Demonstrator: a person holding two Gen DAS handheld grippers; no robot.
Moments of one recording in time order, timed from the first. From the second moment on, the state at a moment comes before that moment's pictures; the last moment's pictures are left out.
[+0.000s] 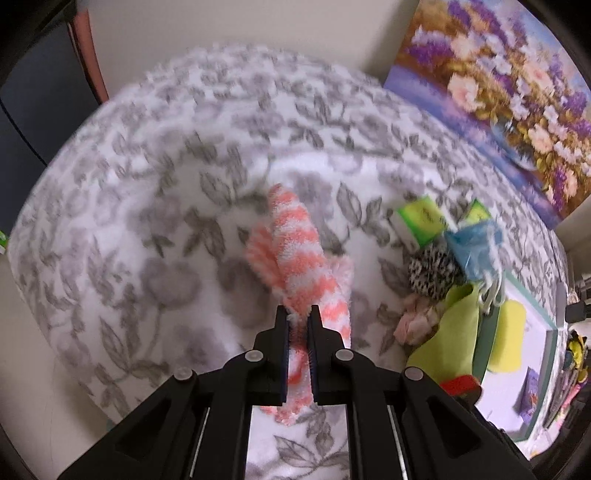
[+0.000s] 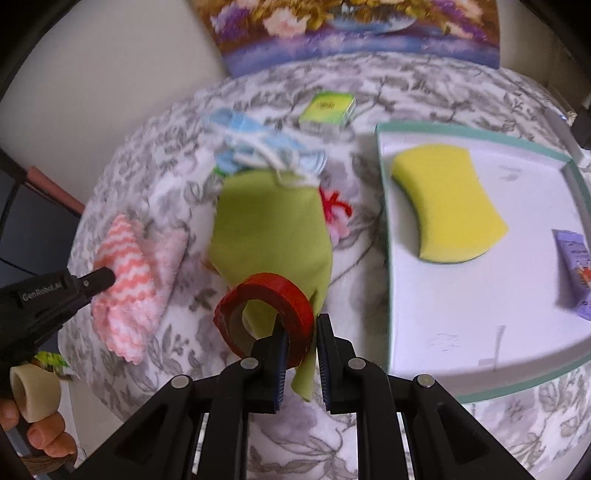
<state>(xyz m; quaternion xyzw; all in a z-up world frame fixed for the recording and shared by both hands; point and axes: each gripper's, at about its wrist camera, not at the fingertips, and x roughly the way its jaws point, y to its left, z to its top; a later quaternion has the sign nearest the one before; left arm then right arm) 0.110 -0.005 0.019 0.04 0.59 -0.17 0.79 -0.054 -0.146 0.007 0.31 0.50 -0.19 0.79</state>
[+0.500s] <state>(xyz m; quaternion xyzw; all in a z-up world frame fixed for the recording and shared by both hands) 0.108 -0.009 0.009 0.03 0.61 -0.19 0.76 -0.052 -0.147 -0.003 0.28 0.53 -0.20 0.77</state>
